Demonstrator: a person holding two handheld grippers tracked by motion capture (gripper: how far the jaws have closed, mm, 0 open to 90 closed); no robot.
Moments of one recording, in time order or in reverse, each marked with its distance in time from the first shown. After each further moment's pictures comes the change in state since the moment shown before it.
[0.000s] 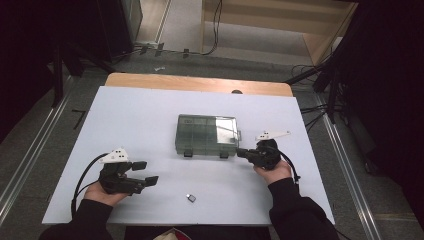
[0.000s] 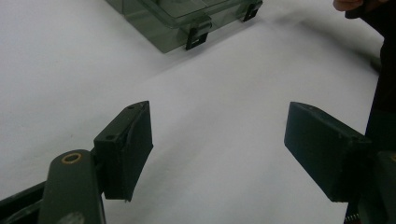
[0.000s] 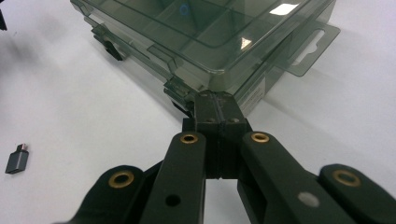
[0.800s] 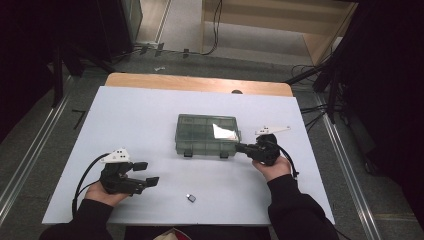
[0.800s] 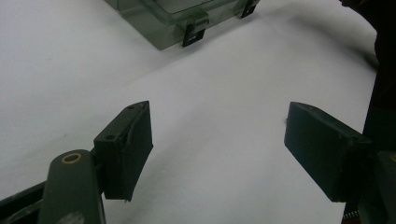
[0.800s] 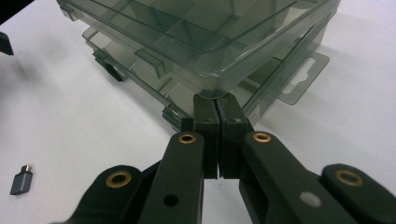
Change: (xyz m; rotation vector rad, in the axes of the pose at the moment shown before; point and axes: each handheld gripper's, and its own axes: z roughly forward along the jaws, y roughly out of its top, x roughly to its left) left arm 0.000 0.000 0.002 0.011 -0.012 -0.002; right arm -0.003 0.014 0.000 -0.021 -0.001 0.020
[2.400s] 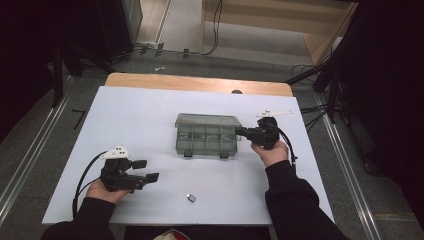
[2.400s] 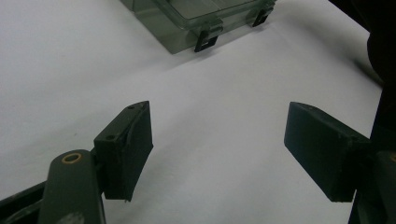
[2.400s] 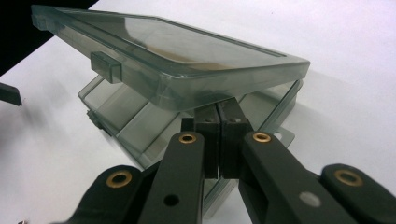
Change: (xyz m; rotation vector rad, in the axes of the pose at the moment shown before) left arm 0.006 0.004 0.003 -0.009 0.013 -0.078; right arm -0.019 0.040 0.003 -0.079 0.017 0.028
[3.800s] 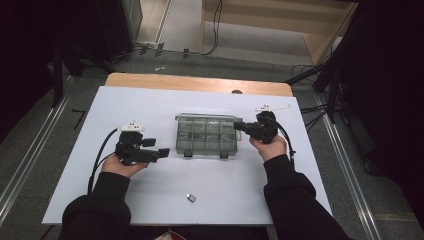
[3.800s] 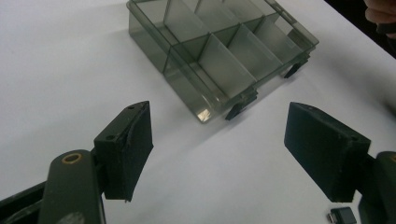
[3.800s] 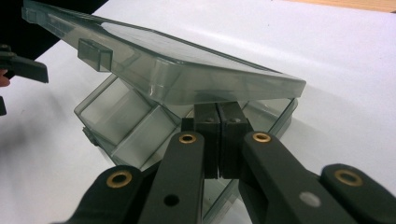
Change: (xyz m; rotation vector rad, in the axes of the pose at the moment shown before) left arm 0.013 0.061 0.029 -0.009 0.079 -0.020; right arm -0.005 0.013 0.006 -0.004 0.005 0.009
